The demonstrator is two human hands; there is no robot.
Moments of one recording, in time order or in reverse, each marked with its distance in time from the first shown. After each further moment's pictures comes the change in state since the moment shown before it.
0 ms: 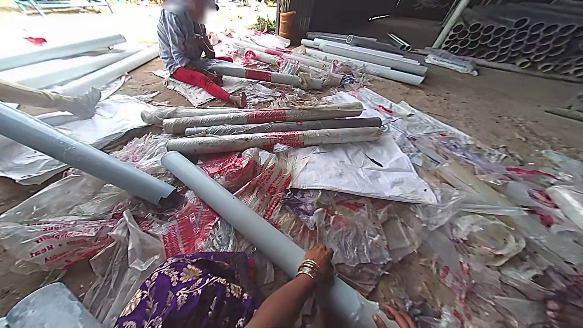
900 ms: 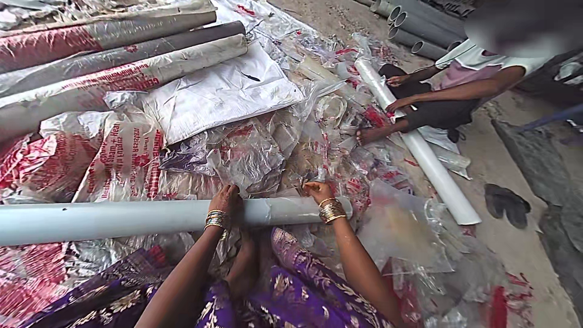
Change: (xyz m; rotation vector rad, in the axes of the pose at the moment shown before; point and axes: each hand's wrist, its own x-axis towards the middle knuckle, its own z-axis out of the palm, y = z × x) left_hand -0.004 0.003 0.013 0.153 0.089 0.064; right_hand 0.038 0.047 -0.065 0.230 -0.044 0.497
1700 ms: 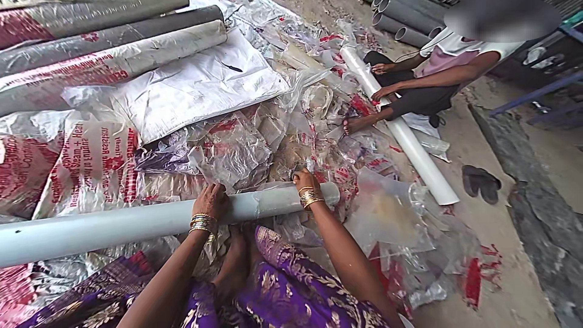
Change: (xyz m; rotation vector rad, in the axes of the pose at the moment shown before) left_hand -0.006 -0.003 0.013 0.030 0.156 0.083; right_hand 0.015 -0.021 0.006 -0.594 -0.063 0.136
